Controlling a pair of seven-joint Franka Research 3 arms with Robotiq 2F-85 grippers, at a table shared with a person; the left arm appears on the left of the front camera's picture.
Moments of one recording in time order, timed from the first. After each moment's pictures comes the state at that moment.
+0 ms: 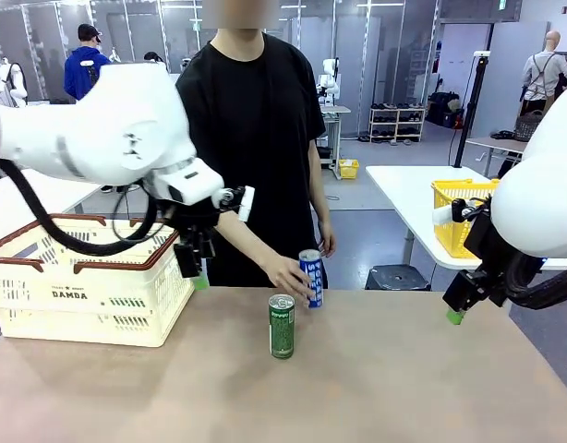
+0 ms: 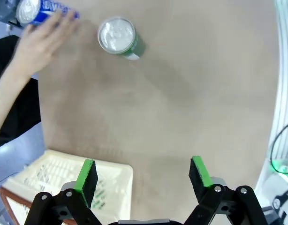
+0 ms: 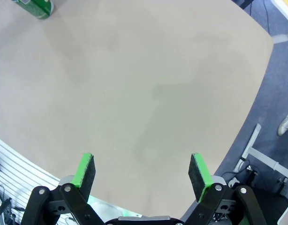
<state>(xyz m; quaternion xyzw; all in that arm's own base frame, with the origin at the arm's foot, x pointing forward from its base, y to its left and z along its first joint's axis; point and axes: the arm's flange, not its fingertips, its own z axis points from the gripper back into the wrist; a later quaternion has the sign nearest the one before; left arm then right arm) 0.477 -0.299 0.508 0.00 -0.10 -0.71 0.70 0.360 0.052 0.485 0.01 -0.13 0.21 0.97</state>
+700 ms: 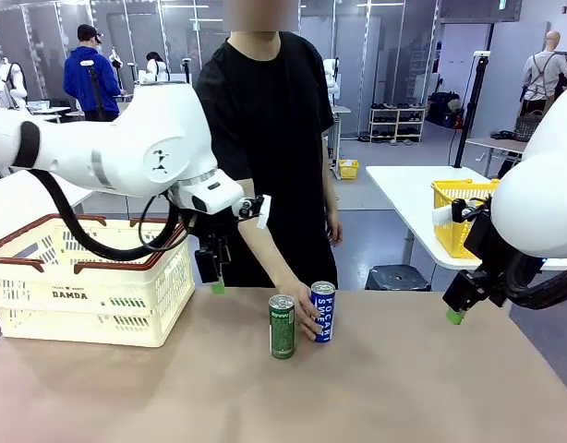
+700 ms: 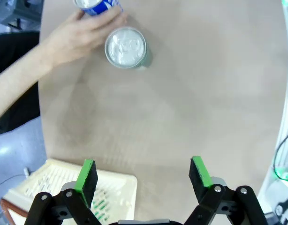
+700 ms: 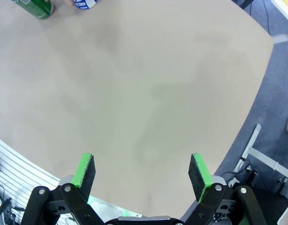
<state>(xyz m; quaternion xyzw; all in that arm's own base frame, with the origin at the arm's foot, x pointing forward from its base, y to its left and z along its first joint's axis) 0.485 -0.307 0.496 0.00 -0.11 -0.71 0.70 0.360 0.052 0.485 0.01 -0.13 0.21 0.97</state>
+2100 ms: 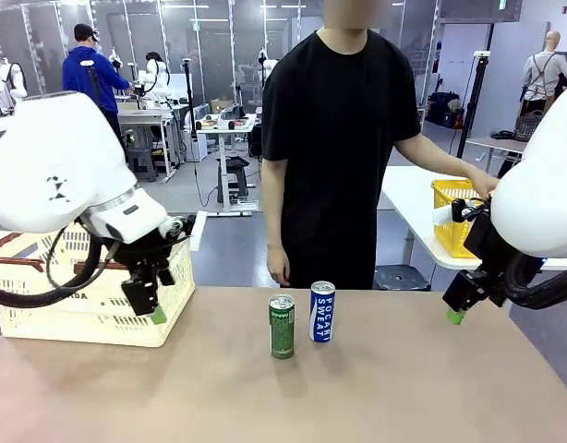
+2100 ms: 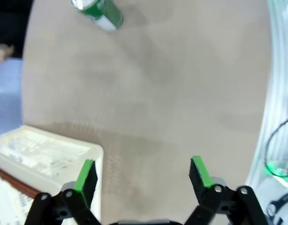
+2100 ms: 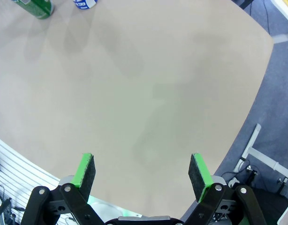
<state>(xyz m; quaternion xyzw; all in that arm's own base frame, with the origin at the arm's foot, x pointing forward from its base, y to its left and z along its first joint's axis) 0.412 -0.227 0.486 -0.01 -0.14 -0.69 0.71 0.360 0.052 0.485 0.01 -0.13 0.21 0.97</state>
